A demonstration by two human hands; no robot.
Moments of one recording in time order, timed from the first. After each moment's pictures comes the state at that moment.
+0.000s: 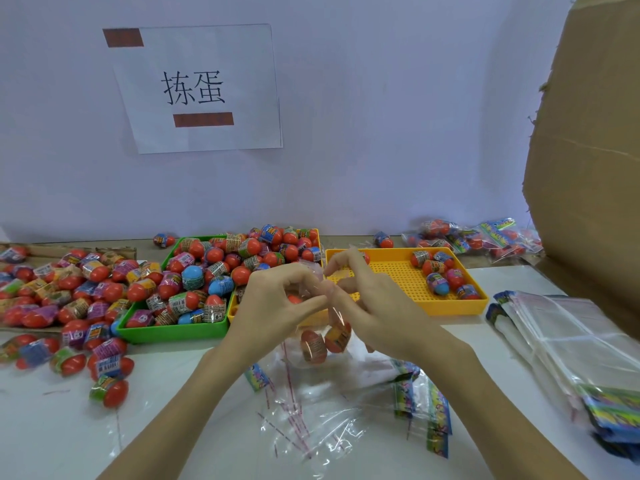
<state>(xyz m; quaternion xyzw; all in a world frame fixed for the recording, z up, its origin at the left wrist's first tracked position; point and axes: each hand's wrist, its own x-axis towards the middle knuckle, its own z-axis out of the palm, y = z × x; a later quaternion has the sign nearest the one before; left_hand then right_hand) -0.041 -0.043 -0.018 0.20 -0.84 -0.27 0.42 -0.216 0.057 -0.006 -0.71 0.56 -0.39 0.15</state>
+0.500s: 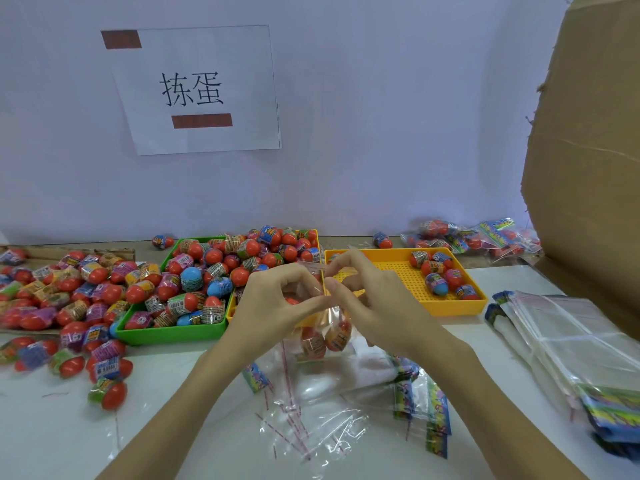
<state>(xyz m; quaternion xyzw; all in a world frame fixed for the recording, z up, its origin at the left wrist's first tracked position) -0.041 -0.044 -0.018 0.22 -0.83 -0.32 0.40 -0.219 0.055 -0.007 -0.68 0.58 -0.42 0.13</state>
